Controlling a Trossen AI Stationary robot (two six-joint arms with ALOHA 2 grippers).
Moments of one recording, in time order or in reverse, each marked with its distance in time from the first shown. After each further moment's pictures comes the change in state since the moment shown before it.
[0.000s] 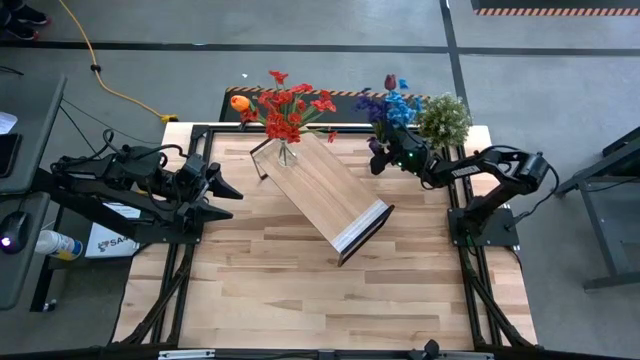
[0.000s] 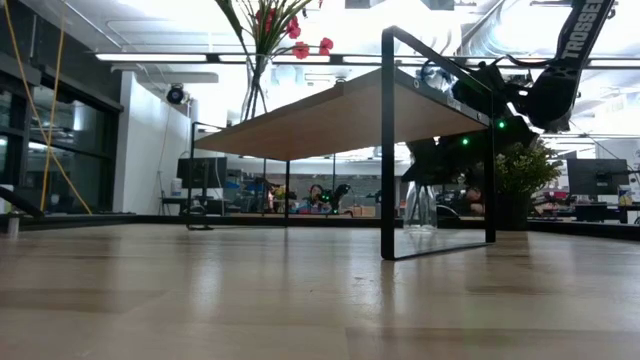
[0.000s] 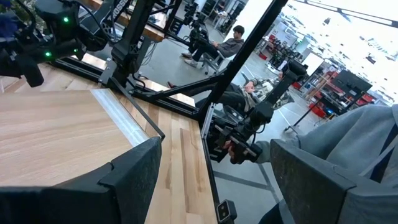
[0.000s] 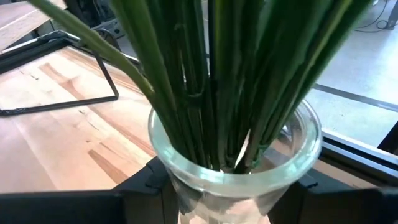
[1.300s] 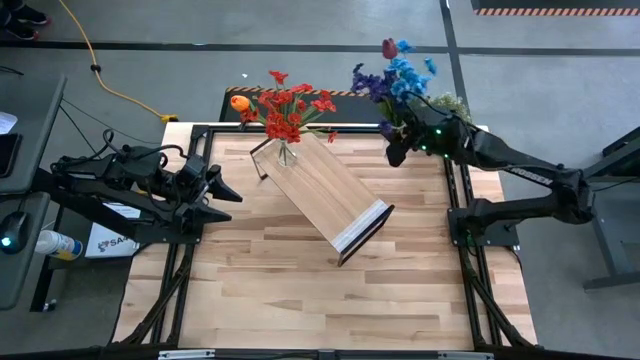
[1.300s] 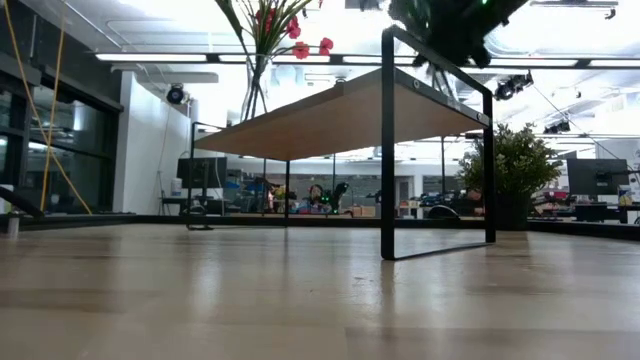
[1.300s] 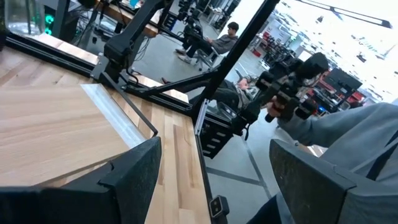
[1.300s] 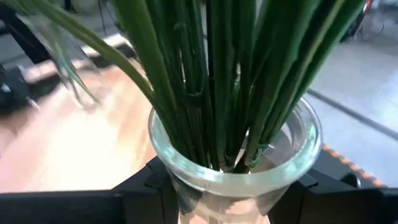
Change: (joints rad) left arm 0.000 0.000 0.000 -0.001 0.033 -0.016; right arm 0.189 -0.498 0.619 -1.225 0.071 -0.042
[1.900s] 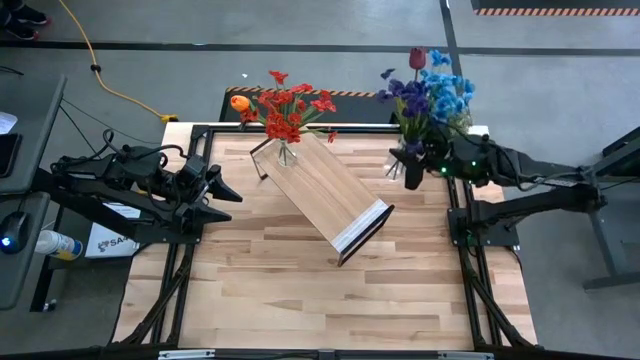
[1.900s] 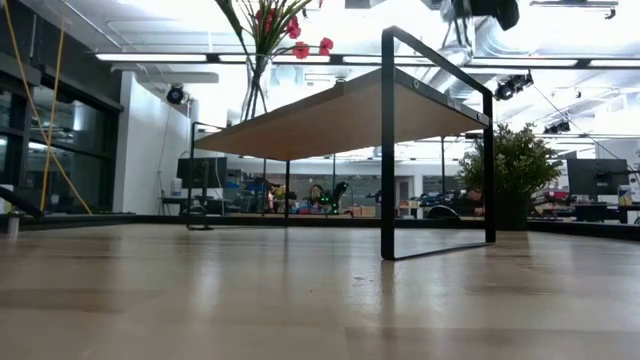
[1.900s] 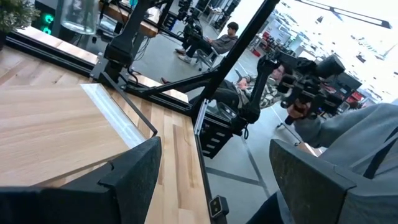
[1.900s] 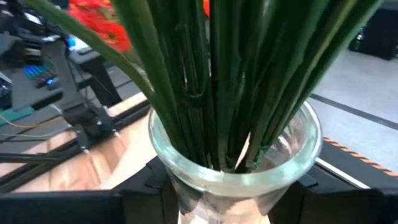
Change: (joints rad) left arm 0.000 0.000 0.000 0.000 0.001 -0.002; right arm 0.366 -0.180 0.004 -0.031 0.228 0.207
